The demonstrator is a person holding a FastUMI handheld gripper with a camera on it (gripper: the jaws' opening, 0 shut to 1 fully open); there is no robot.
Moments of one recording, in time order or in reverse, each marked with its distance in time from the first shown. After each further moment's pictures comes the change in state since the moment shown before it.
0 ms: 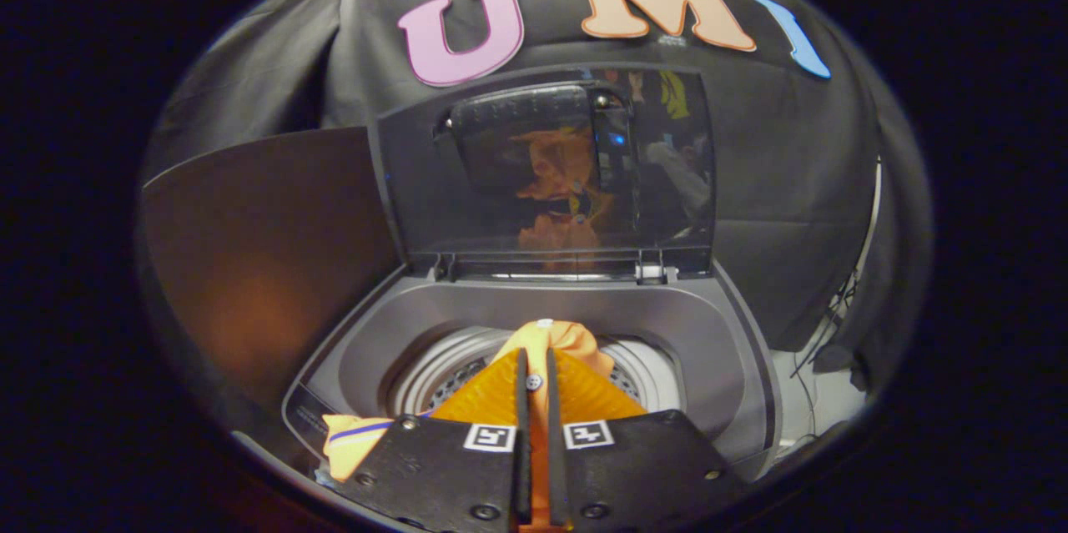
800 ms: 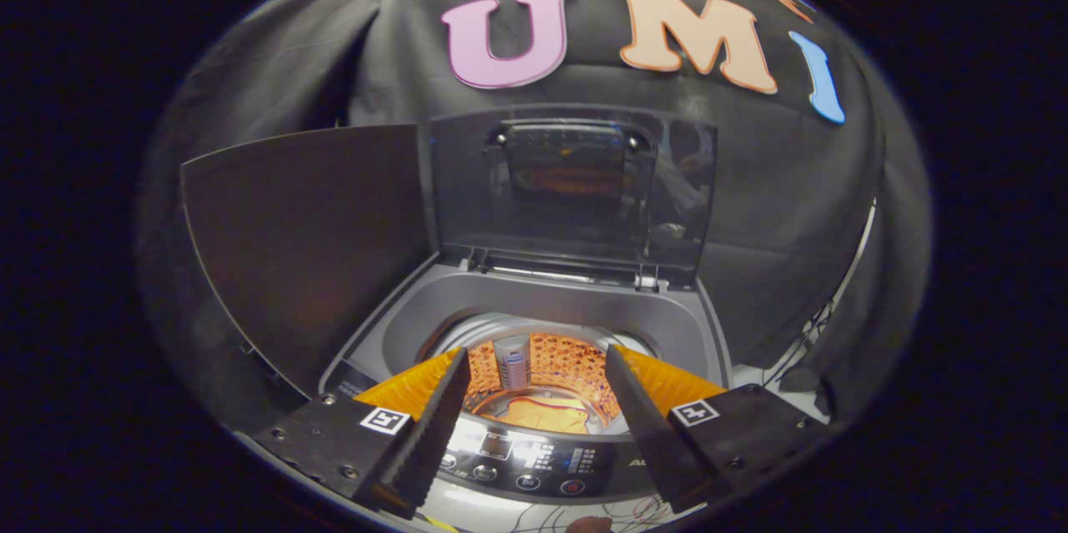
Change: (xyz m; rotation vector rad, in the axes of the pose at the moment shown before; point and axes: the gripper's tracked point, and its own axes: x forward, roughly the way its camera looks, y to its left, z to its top) arm -0.087 0.037 0.027 -0.163 -0.025 0.014
